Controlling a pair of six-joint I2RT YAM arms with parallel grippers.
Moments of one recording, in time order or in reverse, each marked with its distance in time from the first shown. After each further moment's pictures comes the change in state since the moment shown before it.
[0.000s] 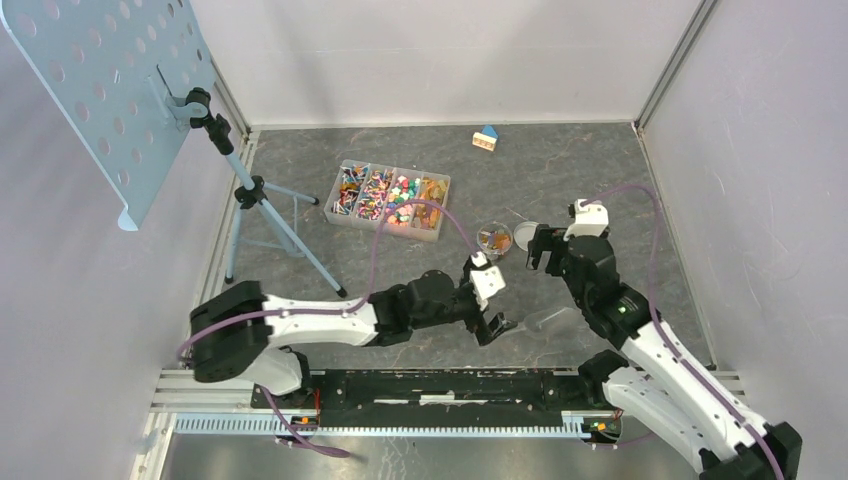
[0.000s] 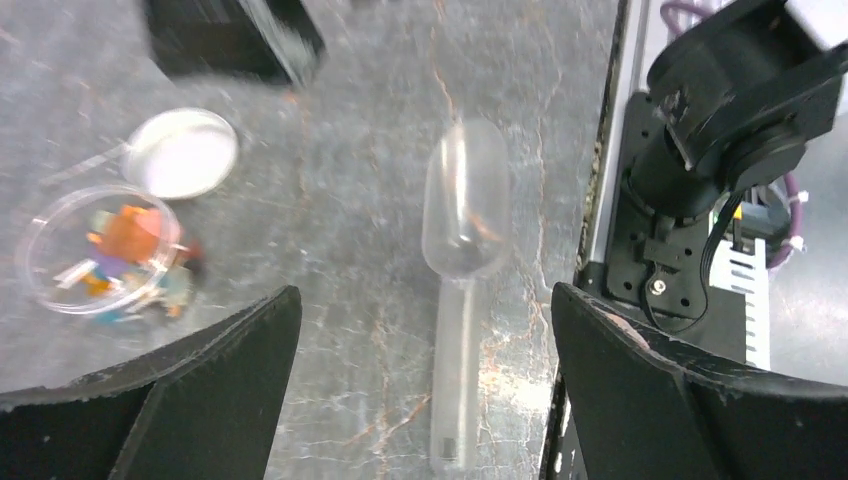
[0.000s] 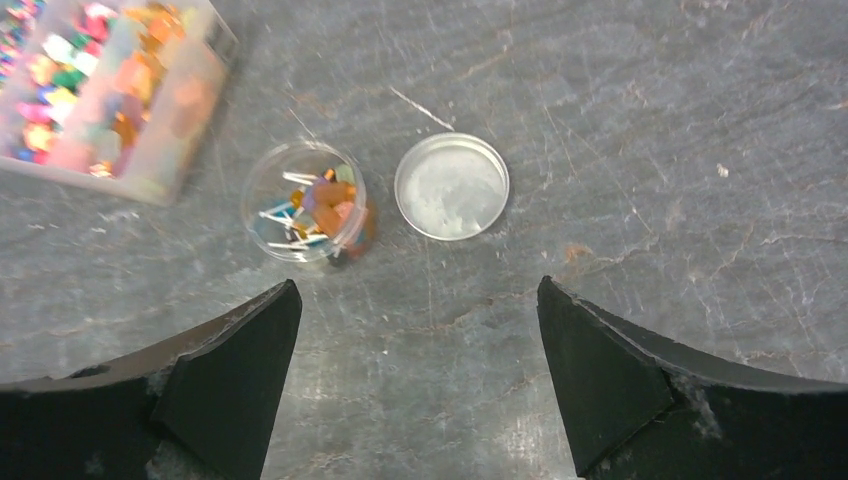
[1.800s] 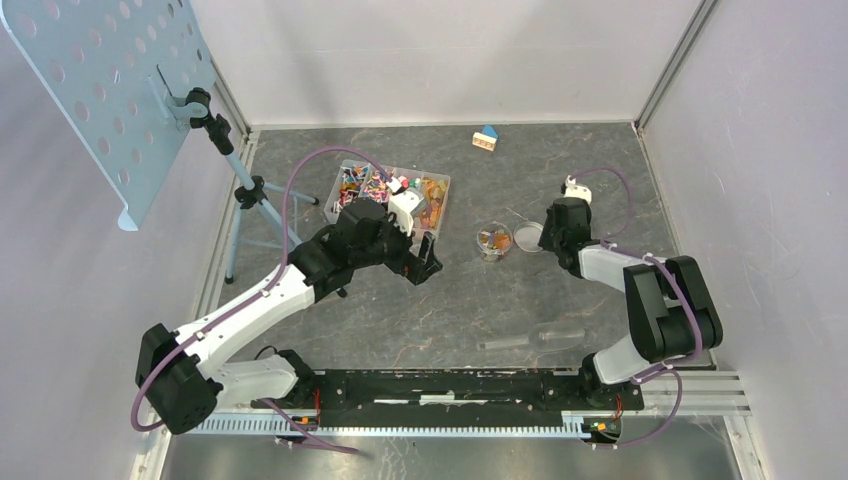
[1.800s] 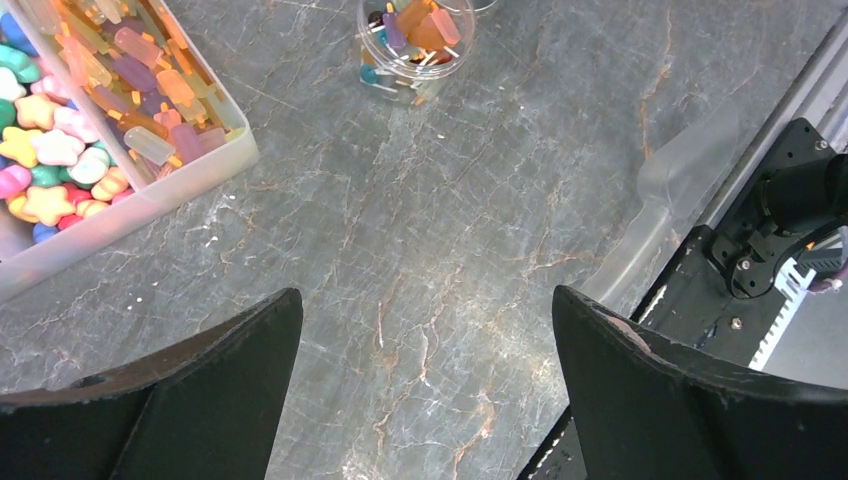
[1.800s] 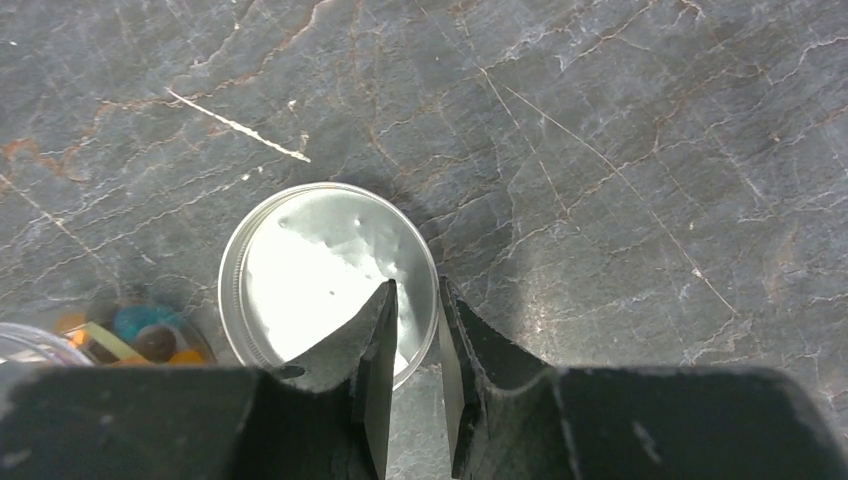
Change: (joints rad) left arm 0.501 -0.360 0.166 -0.807 0.161 -0.127; right arm -0.332 0.850 0.051 0.494 -0.188 0.039
